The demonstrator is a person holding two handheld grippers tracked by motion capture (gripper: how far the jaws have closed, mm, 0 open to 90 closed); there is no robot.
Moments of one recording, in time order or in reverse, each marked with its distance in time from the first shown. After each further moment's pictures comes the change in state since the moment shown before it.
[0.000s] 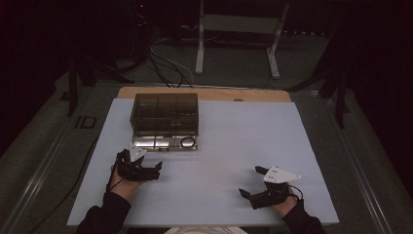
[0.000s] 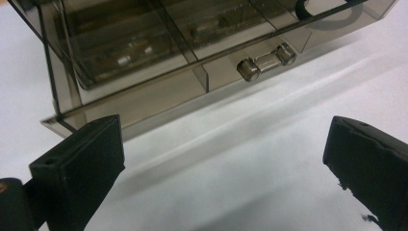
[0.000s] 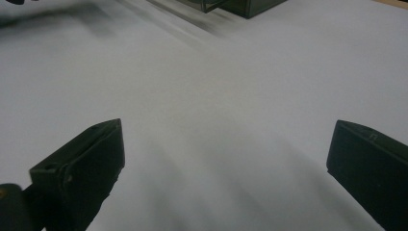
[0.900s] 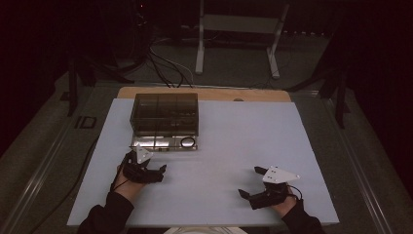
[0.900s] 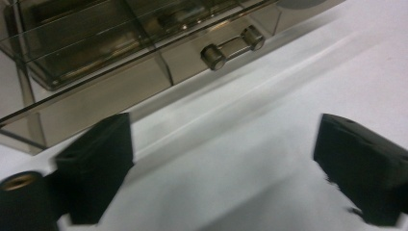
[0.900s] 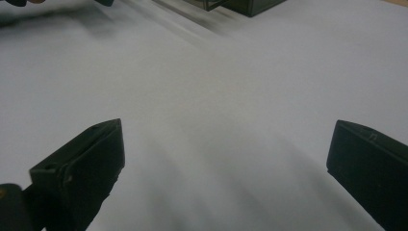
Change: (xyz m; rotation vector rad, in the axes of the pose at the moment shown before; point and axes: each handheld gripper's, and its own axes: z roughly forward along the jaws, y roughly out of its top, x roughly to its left) left arm -0.013 0.000 0.005 0.013 -0.040 0.085; right arm 0.001 0.000 0.001 0.007 0.004 -0.005
